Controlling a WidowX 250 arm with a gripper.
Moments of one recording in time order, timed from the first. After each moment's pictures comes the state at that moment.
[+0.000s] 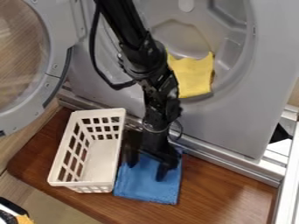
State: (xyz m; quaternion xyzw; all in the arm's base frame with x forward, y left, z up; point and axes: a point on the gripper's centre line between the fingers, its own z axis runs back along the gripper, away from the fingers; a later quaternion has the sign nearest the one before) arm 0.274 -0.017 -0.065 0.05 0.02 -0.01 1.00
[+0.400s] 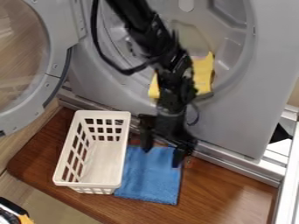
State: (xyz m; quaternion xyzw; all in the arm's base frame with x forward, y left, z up) arm 0.291 -0.040 -0.033 0.03 0.00 -0.05 1.00
